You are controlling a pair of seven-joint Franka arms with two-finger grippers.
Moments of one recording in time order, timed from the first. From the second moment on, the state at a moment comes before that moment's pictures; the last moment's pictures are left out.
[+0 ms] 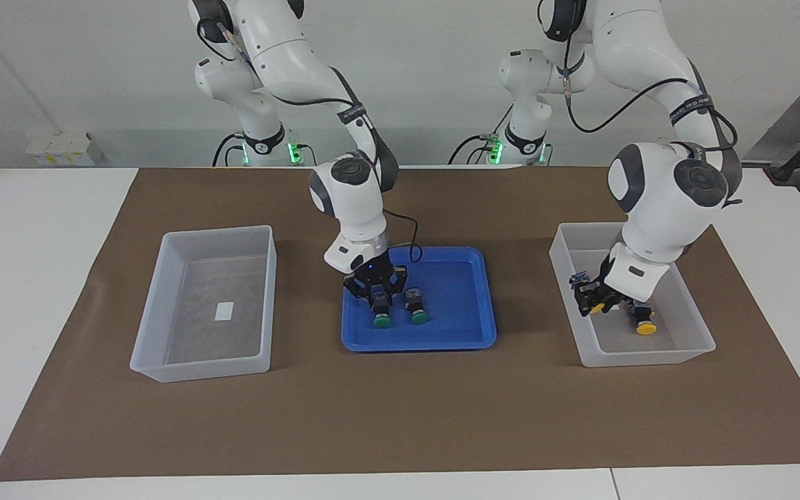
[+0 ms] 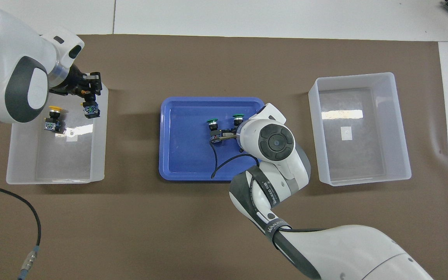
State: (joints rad) left arm -0.13 0.40 0.03 -1.51 -0.04 1.94 -0.14; right arm 0.52 0.41 -0.01 -1.90 -0.02 2.59 0.50
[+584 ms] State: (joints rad) left arm -0.02 0.37 0.04 -1.64 -0.04 2.03 0.10; right arm 0.34 0.20 -0.01 -1.88 -0.02 2.36 0.36
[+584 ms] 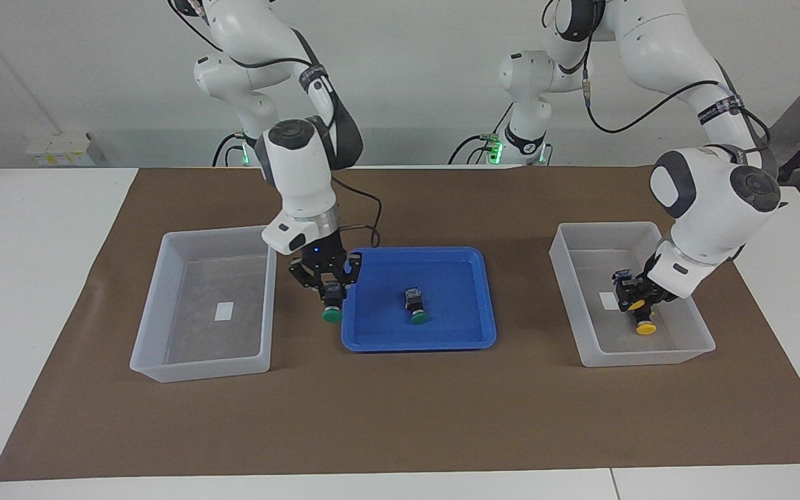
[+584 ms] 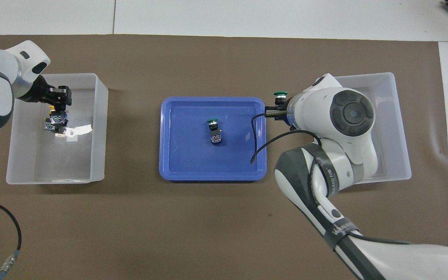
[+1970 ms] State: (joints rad) left arm -0.02 0.32 0.03 -1.84 -0.04 2.21 0.16; right arm 0.03 0.27 -0.01 -1.96 -0.02 2.30 -0.05
